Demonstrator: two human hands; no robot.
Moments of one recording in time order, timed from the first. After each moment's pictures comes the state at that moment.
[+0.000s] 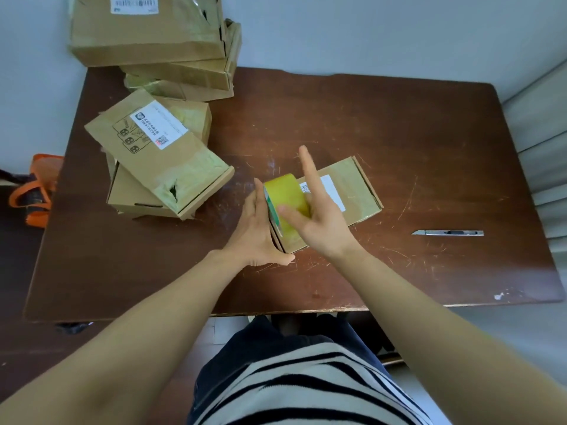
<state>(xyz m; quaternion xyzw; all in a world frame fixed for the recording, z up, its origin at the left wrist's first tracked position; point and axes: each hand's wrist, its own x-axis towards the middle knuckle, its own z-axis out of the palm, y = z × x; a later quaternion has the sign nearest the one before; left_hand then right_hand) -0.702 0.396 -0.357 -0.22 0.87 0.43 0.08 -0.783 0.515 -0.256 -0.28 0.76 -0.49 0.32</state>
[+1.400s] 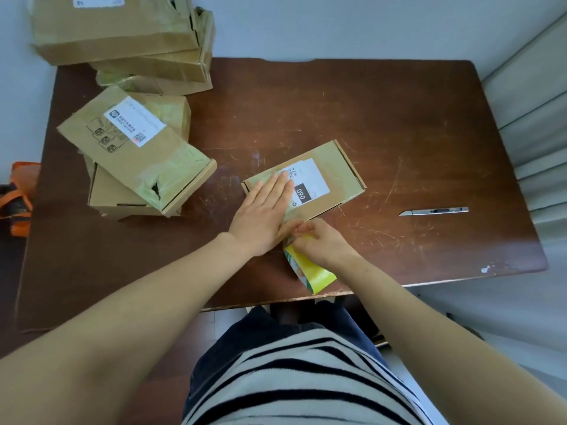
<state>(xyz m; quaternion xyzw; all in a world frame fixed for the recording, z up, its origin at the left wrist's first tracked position) -0.720 0.411 -0.343 -0.04 0.99 0.10 0.07 -0.770 0.555 -0.280 -0.07 0.82 -0.32 0.46</state>
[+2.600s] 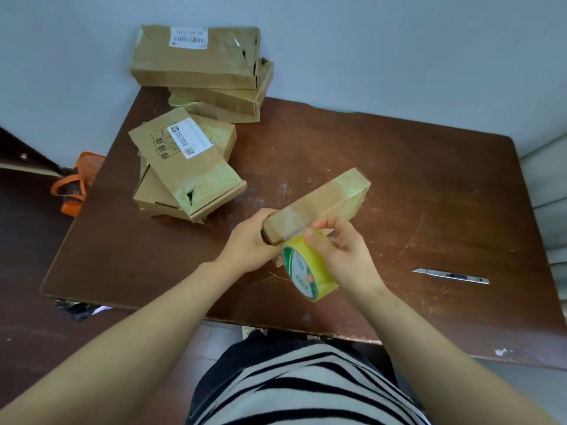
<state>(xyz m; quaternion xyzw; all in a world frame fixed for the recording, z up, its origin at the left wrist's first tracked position) -0.693 0.403 -0.310 -0.30 0.81 0.50 -0.07 -0.787 0.553 -0.230 -0.14 0.73 -0.52 0.41</state>
